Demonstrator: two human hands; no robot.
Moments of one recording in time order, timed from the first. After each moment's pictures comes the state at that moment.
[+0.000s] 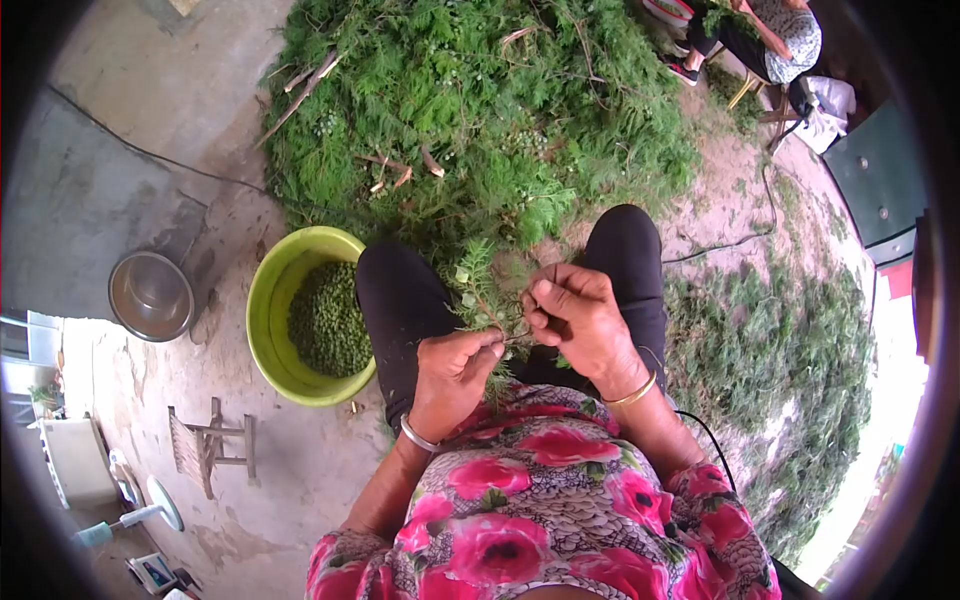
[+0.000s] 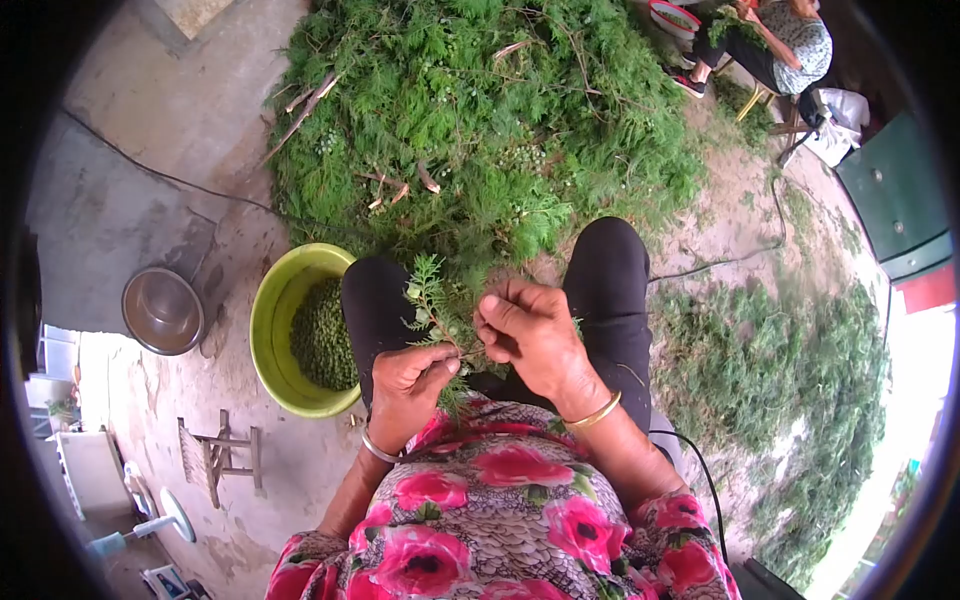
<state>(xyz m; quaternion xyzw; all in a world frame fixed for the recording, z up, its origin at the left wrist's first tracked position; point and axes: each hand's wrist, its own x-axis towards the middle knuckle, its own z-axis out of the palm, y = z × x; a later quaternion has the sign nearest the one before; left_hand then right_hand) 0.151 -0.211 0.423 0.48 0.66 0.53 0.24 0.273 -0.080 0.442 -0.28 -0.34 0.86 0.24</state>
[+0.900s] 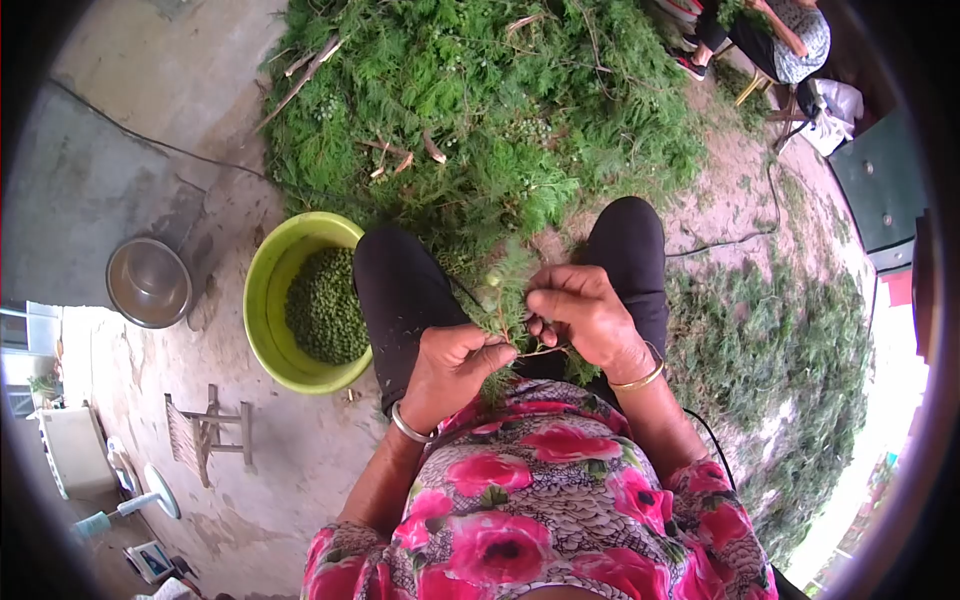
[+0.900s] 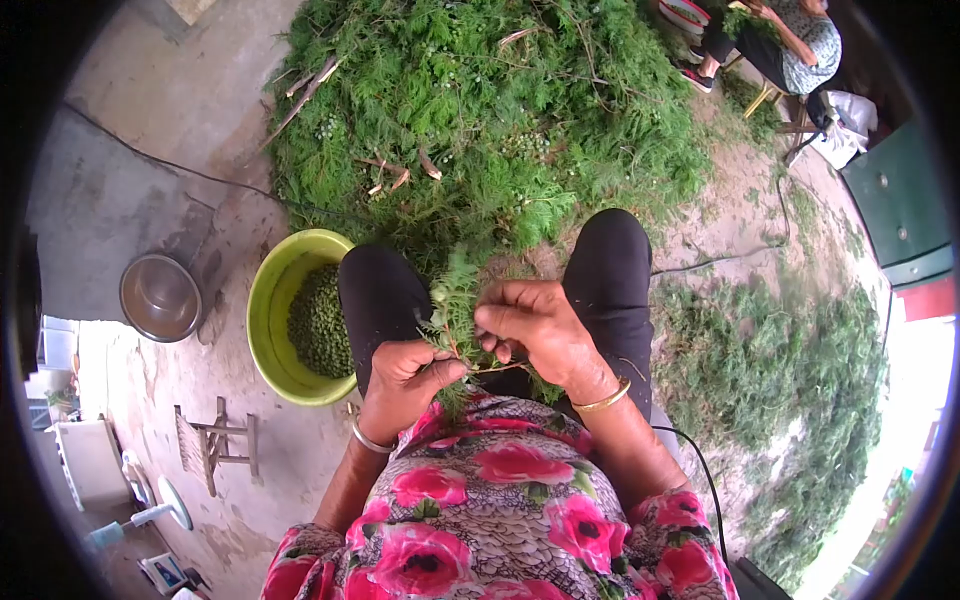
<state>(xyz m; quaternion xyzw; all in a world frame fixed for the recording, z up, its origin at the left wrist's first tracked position) 0.144 -0.212 0.429 0.48 0.64 0.49 0.34 0.283 -0.067 0.433 -0.30 -0.46 0.83 0.11</state>
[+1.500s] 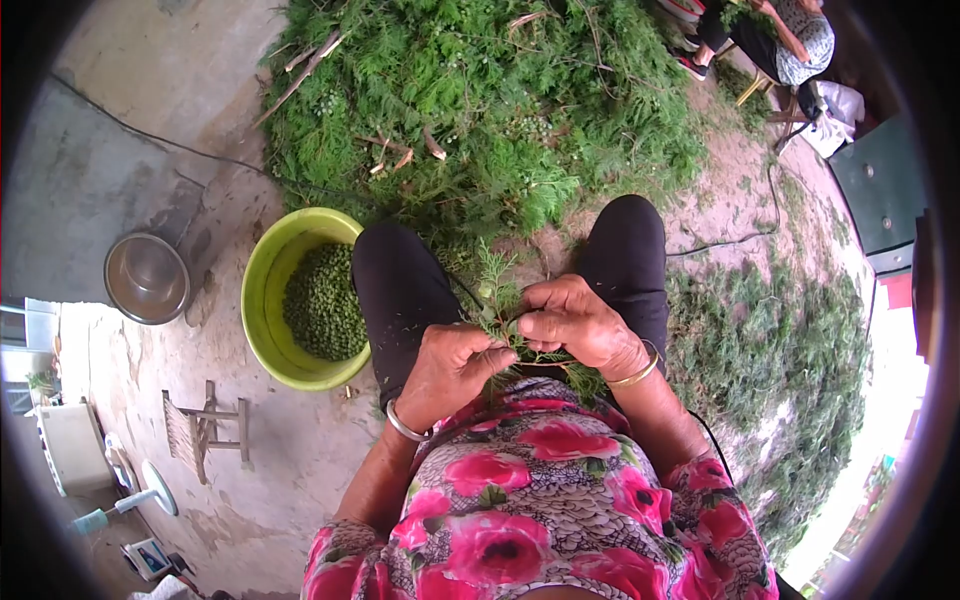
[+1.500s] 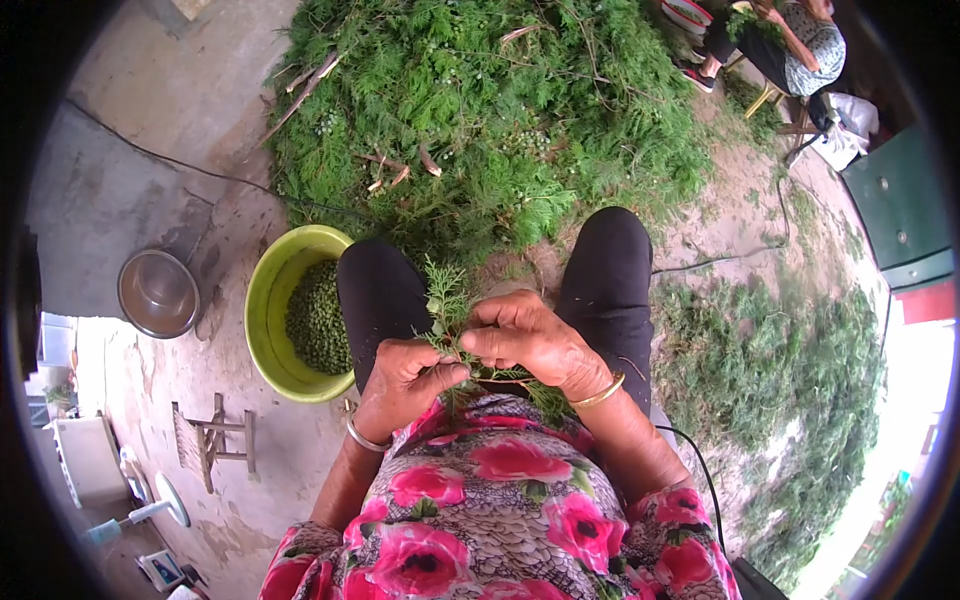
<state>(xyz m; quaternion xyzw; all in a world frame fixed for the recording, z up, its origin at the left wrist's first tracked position) 0.137 -0.215 0.421 0.55 0.65 0.42 0.32 0.282 -0.067 0.431 -0.18 -0.52 0.83 0.04</state>
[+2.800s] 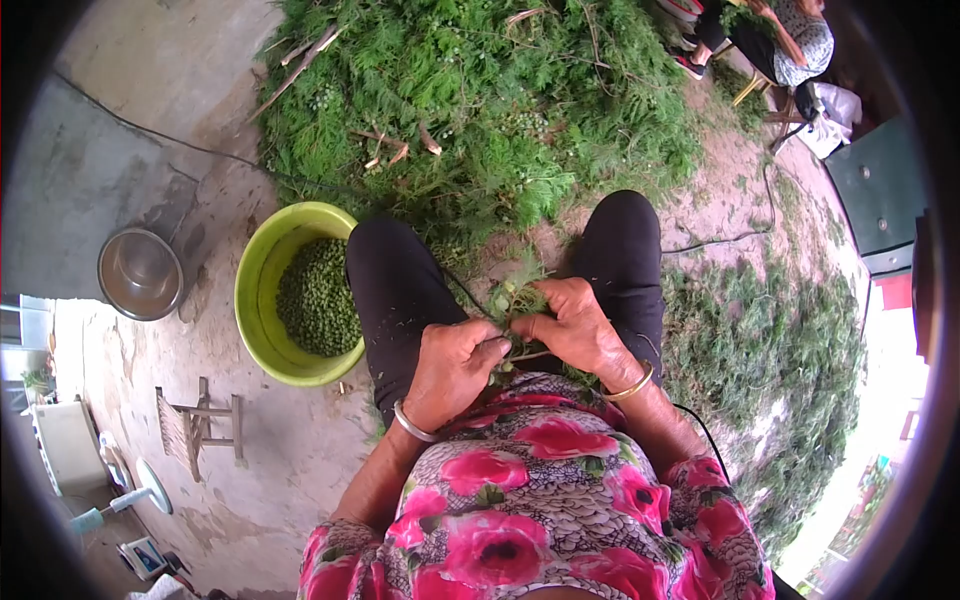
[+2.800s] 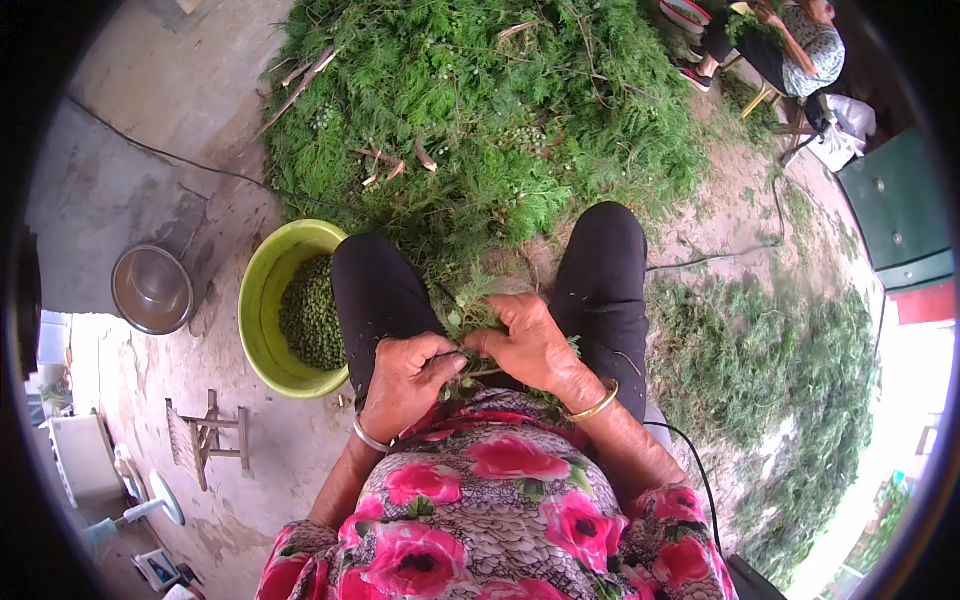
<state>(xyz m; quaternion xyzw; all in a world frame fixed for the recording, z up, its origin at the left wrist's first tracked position) 0.152 -0.213 0.424 0.50 0.70 0.43 0.28 0.283 -0.077 0.410 -0.27 -0.77 0.57 0.11</state>
